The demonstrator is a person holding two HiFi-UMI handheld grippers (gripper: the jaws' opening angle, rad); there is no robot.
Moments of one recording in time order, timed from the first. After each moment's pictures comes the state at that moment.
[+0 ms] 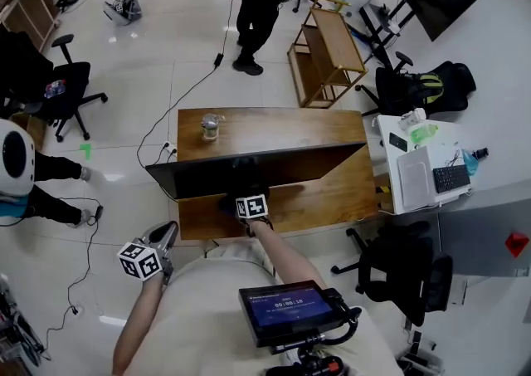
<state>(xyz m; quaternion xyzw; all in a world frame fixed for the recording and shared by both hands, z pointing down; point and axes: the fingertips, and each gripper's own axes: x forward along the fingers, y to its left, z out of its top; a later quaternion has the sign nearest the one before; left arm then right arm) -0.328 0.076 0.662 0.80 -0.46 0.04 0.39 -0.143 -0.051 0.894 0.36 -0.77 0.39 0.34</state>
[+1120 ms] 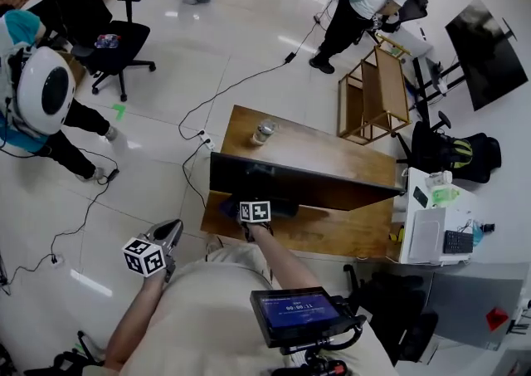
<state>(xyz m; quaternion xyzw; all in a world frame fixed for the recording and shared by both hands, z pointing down) -0.405 0.132 0.678 0.73 -0.55 0.00 0.40 -0.261 -0.024 0.900 0.28 -0.80 0.38 0.37</state>
